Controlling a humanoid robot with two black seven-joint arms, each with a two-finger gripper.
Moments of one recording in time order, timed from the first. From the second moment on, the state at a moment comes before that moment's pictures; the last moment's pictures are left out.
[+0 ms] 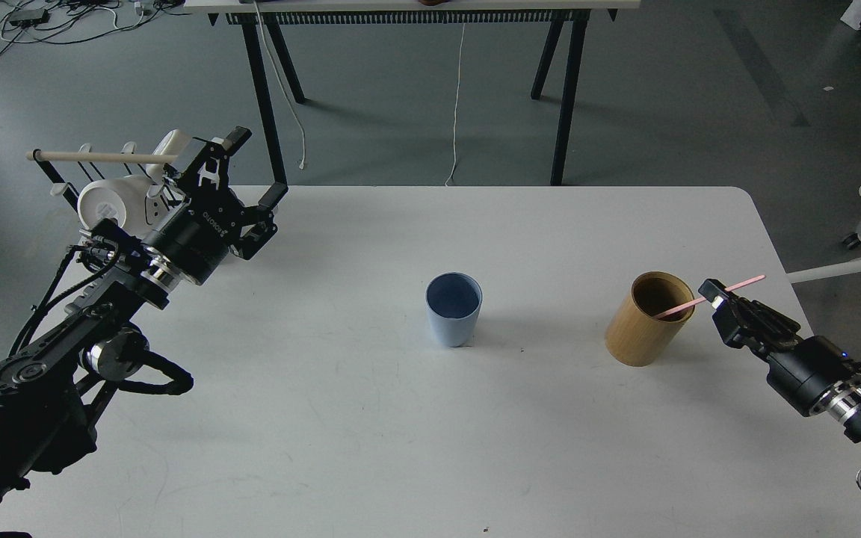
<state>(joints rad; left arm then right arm) -0.50 0.34 -0.93 -0.86 0.67 -0.49 -0.49 0.28 -0.83 0.49 1.21 -1.38 -0.49 0.49</state>
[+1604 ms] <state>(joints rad) -0.49 0.27 -0.93 -0.81 0.67 -0.49 -0.49 1.01 -0.62 -0.03 1.21 -1.38 -0.49 0.49</state>
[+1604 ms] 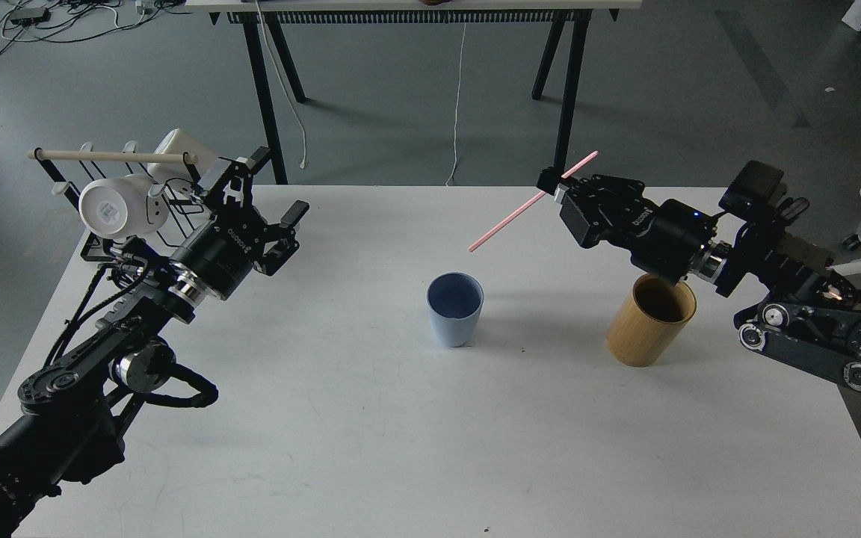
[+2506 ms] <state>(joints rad) -0.49 0.27 -0.93 -0.81 0.67 -0.49 -0.49 1.04 -0.43 -0.21 1.09 -1.38 -0.49 0.49</state>
